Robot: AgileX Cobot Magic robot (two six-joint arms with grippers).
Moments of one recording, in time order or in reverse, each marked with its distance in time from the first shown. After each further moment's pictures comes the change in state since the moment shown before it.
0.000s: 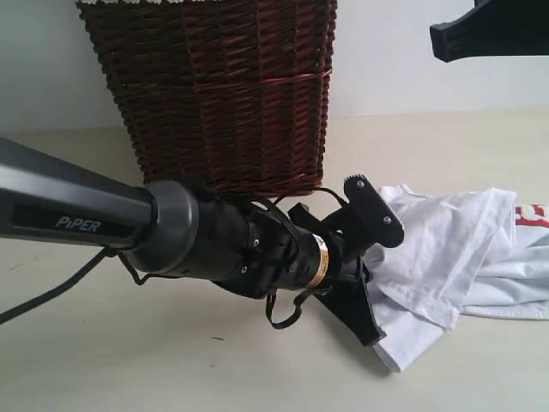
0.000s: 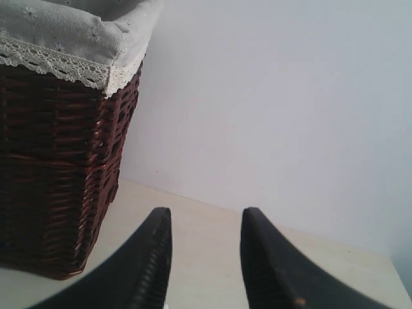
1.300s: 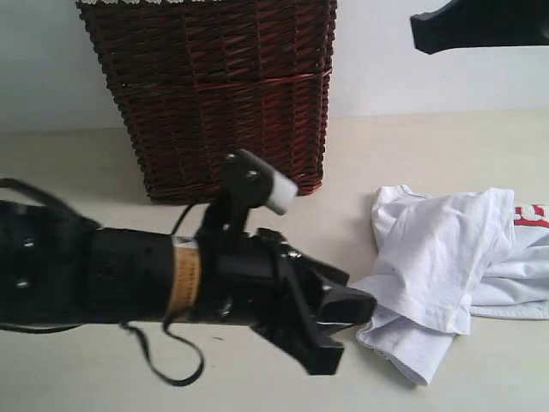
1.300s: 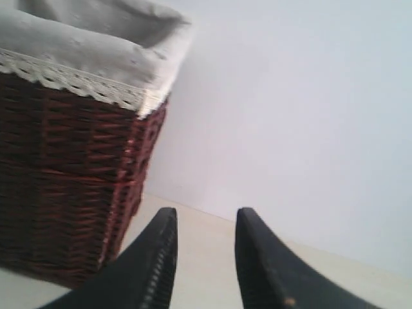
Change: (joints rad) left arm 0.087 -0.456 0.499 -0.357 -0.543 0.004; right arm 0.000 0.000 -0.013 -0.003 0.081 0.002
